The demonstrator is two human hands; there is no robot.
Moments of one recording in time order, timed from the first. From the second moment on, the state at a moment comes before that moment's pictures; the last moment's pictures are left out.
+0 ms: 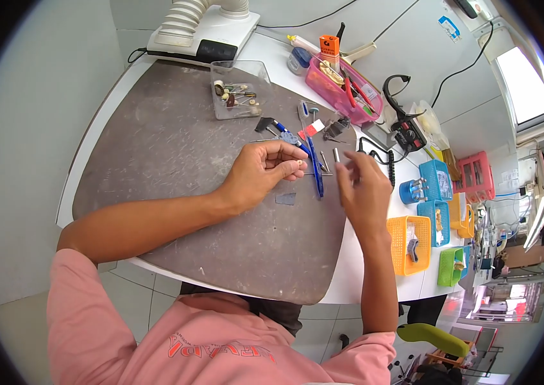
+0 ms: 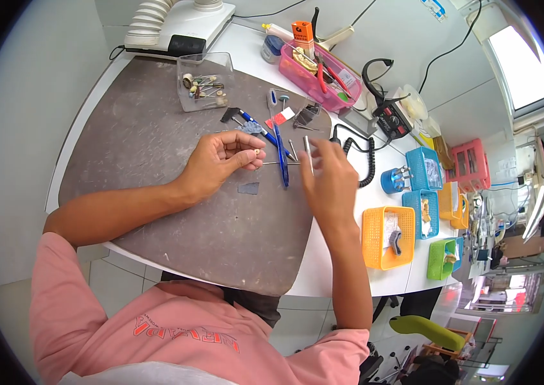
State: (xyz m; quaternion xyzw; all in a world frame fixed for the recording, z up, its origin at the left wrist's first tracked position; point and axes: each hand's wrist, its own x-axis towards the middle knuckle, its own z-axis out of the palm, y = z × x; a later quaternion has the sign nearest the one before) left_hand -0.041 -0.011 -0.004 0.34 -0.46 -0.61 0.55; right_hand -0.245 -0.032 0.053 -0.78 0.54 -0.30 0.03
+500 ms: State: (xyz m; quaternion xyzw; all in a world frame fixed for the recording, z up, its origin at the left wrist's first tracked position) left_hand -0.038 -0.010 0.003 0.34 -0.42 -0.63 0.56; right_hand -0.231 -0.037 0.050 -0.82 0.47 -0.31 0.08
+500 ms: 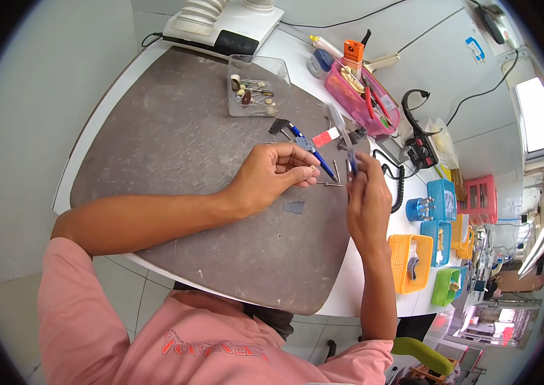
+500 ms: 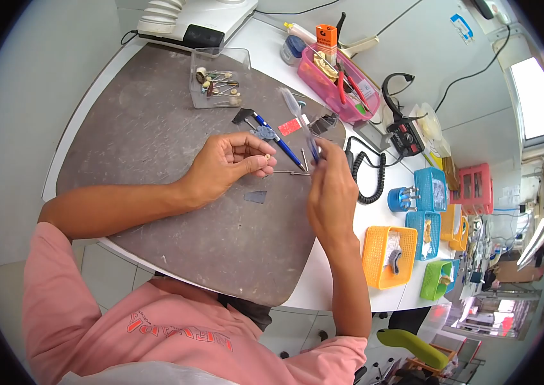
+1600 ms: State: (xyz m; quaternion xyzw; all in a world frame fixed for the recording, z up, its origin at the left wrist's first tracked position) left_hand -0.035 -0.012 0.003 0.36 -0.42 -0.63 0.55; right_hand -0.281 -0.017 0.038 -0.83 0.44 -0.33 0.09
